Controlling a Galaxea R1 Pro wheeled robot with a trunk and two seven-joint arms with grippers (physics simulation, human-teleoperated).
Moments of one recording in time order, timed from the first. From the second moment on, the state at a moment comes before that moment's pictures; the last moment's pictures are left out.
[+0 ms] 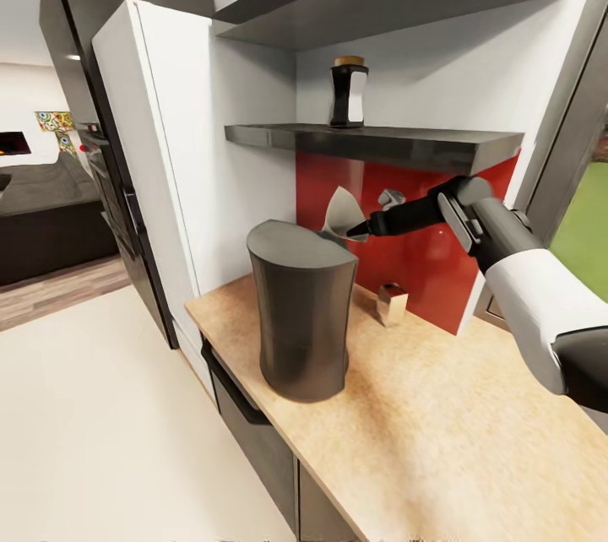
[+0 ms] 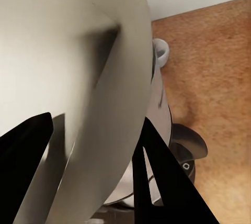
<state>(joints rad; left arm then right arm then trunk) 0.13 0.08 0.00 -0.08 0.11 -0.27 0.08 -1.41 -0.17 0.32 -0.72 -0.11 1.03 0.93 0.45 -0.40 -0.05</state>
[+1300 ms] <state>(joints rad) 0.13 0.08 0.00 -0.08 0.11 -0.26 0.08 -1.42 -0.17 0.33 -0.69 -0.11 1.03 0.93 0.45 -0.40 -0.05</state>
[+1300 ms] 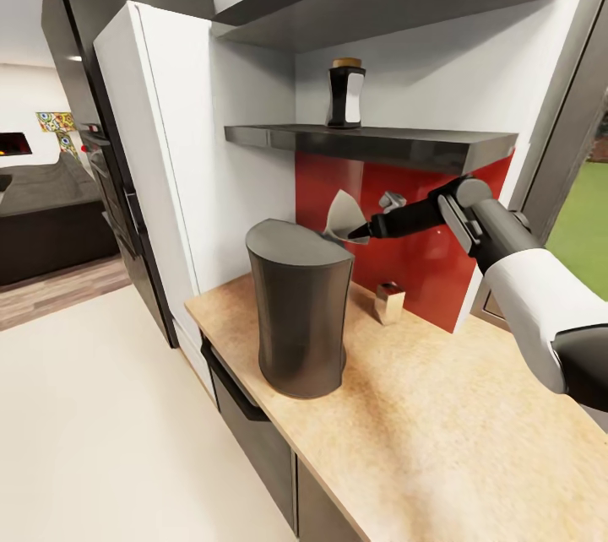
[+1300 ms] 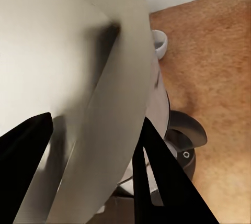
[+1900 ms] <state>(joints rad) 0.13 0.08 0.00 -0.08 0.11 -0.26 0.08 -1.42 -0.17 0.33 -0.69 -0.11 1.03 0.93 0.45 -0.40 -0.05</state>
